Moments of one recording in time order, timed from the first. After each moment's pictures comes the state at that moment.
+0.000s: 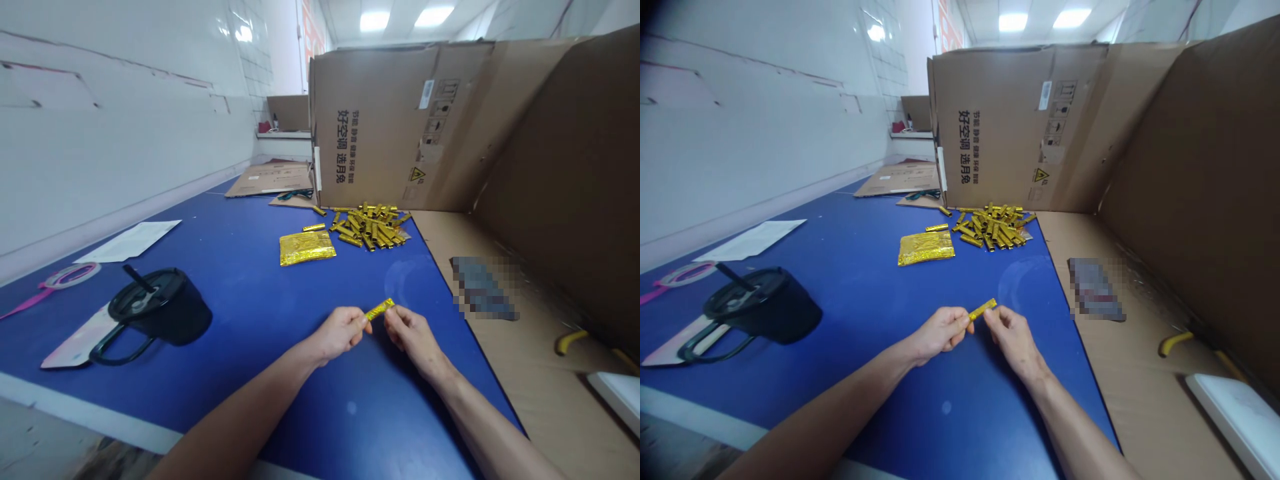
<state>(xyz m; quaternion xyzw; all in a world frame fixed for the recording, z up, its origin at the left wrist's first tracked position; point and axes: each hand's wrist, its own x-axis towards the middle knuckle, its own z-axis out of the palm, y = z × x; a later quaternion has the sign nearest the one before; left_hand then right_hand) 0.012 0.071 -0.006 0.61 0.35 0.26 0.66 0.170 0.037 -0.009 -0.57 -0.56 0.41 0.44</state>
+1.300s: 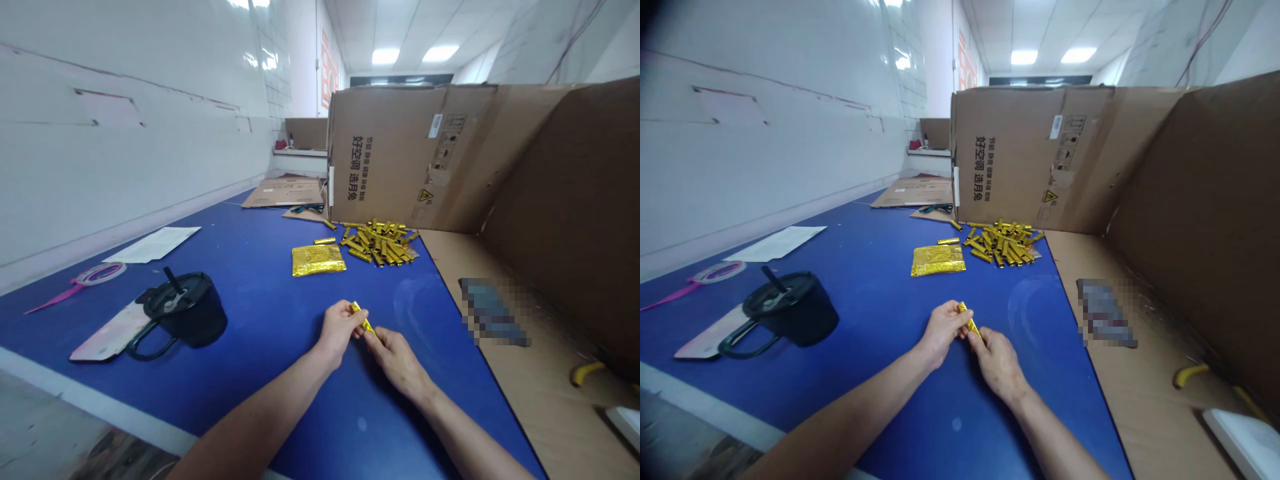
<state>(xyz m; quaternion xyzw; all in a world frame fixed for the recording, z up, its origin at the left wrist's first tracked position) 0.018 0.087 -0.009 0.44 0.40 0.50 0.63 0.133 0.043 -0.011 -0.60 -0.65 0.32 0.34</state>
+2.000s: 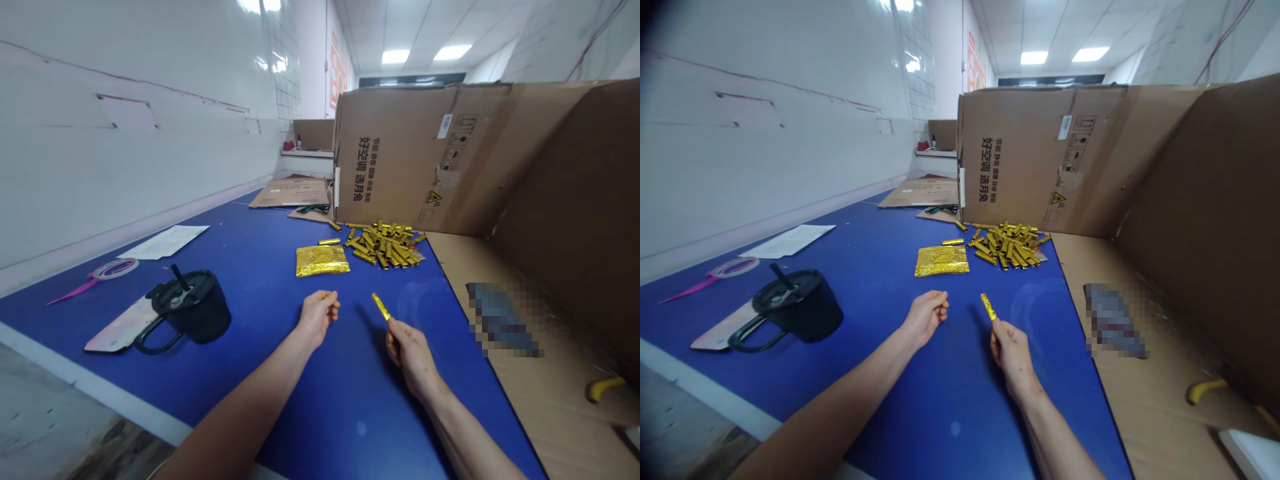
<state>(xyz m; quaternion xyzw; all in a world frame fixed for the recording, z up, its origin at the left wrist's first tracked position) -0.014 0.116 -0.009 0.34 0.40 0.55 0.65 0.141 0.051 -0.013 -0.54 -0.44 0.50 0.51</state>
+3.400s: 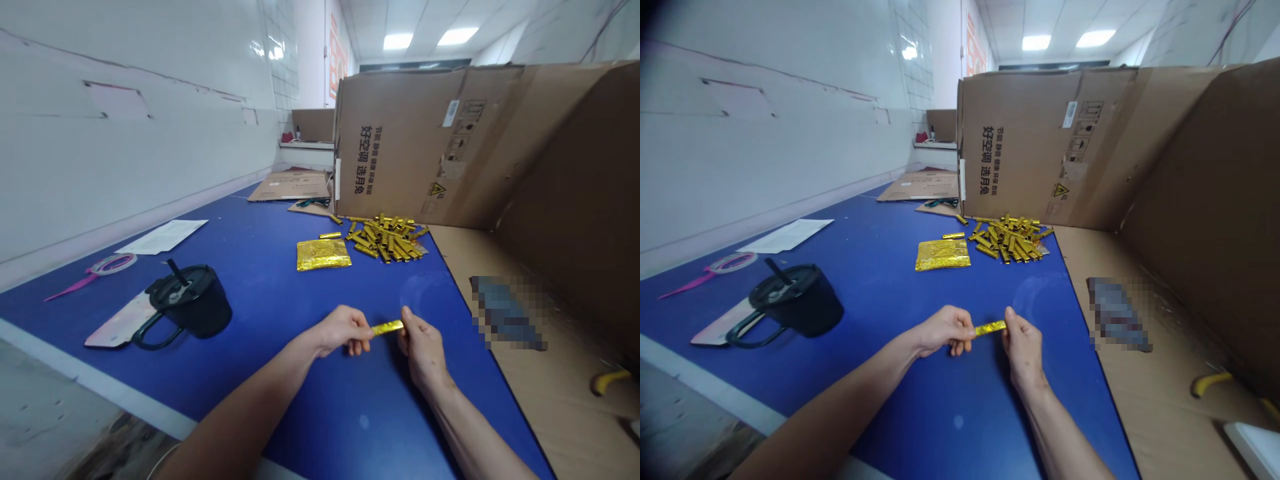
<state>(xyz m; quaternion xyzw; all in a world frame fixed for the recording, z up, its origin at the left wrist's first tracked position) -0.009 0.093 -0.003 0.55 0.34 0.24 0.72 0.146 0.054 -0.017 -0.56 -0.36 0.44 0.61</state>
